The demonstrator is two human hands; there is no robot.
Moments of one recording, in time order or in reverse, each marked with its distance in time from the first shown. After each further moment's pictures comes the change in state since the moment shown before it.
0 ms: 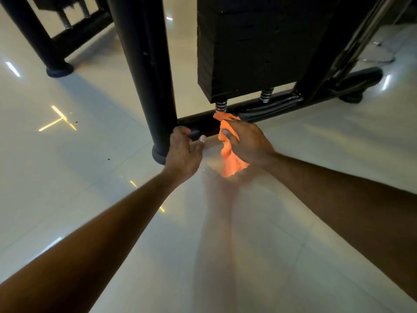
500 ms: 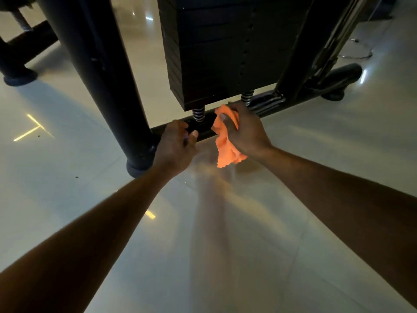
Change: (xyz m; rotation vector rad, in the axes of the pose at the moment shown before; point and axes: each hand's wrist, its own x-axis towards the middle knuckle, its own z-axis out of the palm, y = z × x) left_hand 0.063 0.010 0.043 0.108 -0.052 0.169; right_hand 0.034 0.057 -0.015 0.125 0.168 0.223
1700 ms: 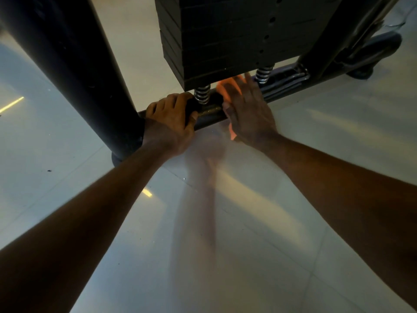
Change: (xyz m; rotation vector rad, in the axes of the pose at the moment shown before) left_hand 0.060 -0.048 0.021 0.537 0.018 0.288; right_hand 0.042 0.065 0.065 -0.456 0.010 -0.257
